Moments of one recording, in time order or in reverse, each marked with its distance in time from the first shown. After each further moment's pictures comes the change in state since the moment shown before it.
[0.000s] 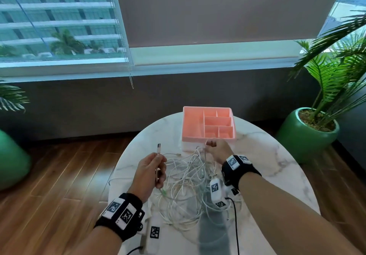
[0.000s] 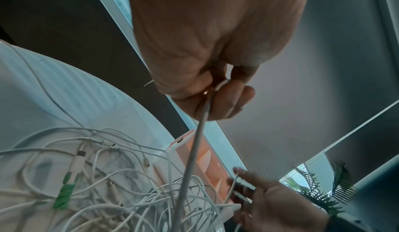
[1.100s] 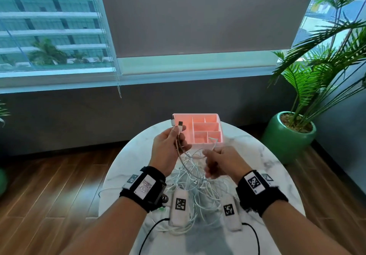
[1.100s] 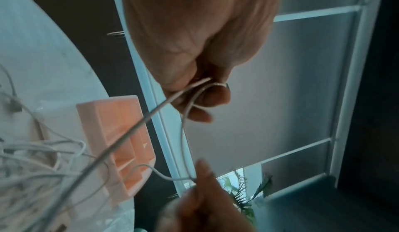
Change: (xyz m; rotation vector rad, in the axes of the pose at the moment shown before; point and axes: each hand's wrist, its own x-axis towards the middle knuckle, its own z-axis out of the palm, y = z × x) left_hand 0.019 0.064 0.088 -0.351 -0.132 0.111; right_hand -0.095 -0.040 -0.046 0.380 -0.051 0.013
